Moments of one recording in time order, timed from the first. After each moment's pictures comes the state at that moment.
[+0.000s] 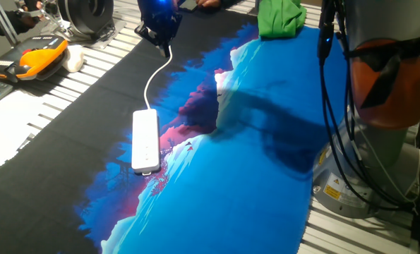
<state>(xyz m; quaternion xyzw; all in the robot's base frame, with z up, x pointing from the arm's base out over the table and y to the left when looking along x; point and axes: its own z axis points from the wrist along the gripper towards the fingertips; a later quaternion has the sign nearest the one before) 0.520 -0.002 0.259 -0.18 -0.98 -0.03 0.06</state>
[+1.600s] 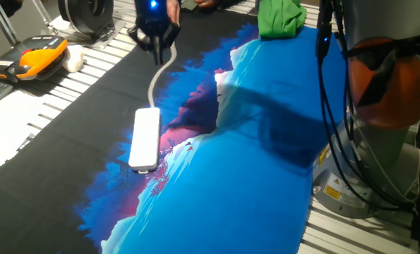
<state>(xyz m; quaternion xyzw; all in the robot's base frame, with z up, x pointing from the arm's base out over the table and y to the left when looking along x) 0.541 0.021 0.235 -0.39 -0.92 -0.07 0.06</state>
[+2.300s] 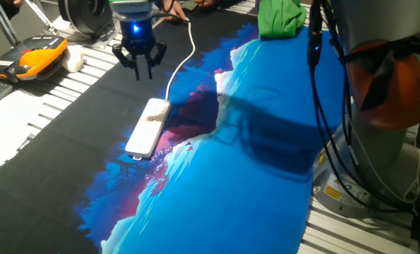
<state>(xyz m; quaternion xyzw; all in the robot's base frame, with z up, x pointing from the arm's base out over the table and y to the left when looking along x) 0.583 0.033 0.187 -0.47 -0.88 -0.06 0.03</state>
